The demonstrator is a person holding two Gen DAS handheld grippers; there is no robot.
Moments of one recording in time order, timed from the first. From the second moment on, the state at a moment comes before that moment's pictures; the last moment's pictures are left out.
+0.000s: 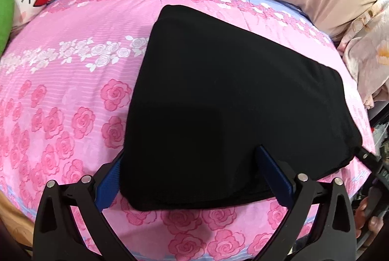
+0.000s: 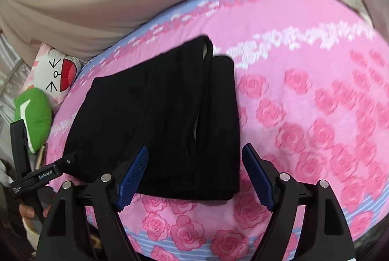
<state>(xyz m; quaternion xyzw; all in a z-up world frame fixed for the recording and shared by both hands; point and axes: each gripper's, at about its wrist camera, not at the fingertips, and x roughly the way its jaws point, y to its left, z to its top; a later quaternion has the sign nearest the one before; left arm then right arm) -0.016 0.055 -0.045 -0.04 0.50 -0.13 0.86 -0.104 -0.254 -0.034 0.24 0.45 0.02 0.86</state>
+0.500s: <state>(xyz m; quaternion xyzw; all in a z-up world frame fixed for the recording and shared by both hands) 0.030 0.048 -0.057 -0.08 0.51 -0.16 0.84 -0.072 -0.247 -0.049 0.27 0.44 0.03 0.85</state>
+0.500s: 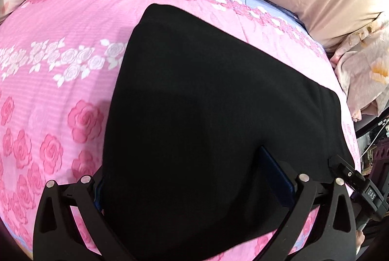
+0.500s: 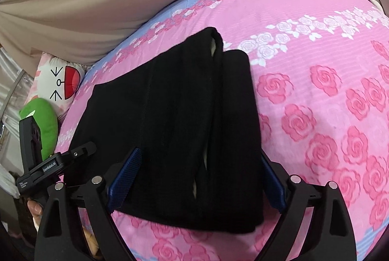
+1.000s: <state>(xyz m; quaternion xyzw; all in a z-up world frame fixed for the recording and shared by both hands) 0.001 0.095 -0.018 -0.16 0.49 -0.21 0.83 -0.095 -0.244 -0.006 0.28 0.40 0.10 0.87</state>
